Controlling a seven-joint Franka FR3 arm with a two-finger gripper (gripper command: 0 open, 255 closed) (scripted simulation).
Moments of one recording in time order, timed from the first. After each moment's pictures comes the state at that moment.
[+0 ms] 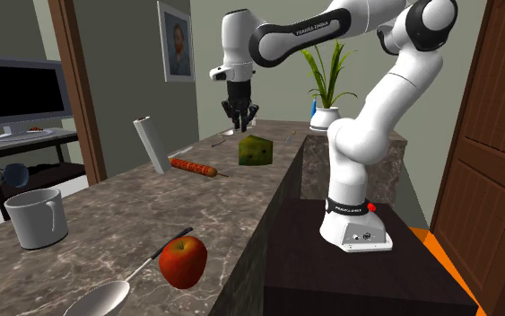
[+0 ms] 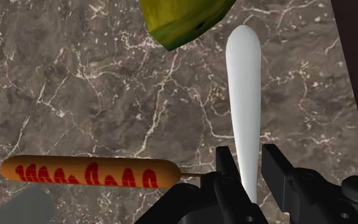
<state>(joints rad) 0.12 -0.66 -0.15 -2.50 -0.36 1.85 -1.05</state>
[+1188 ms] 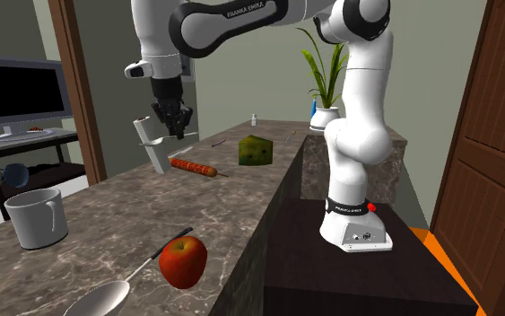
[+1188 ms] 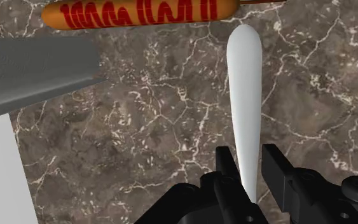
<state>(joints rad) 0.24 -0.08 0.03 -1.95 -0.26 1.82 -0.81</state>
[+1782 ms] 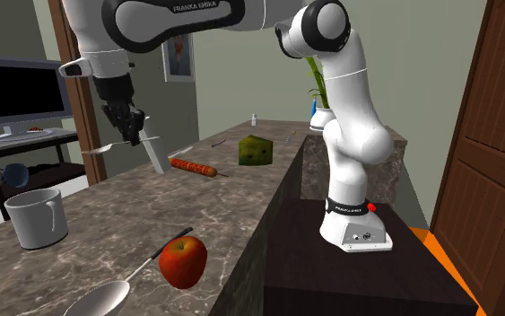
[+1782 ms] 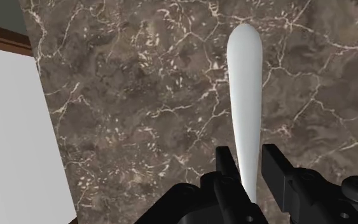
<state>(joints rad) 0.30 0.28 0.07 -1.49 -0.27 1.69 -0.74</state>
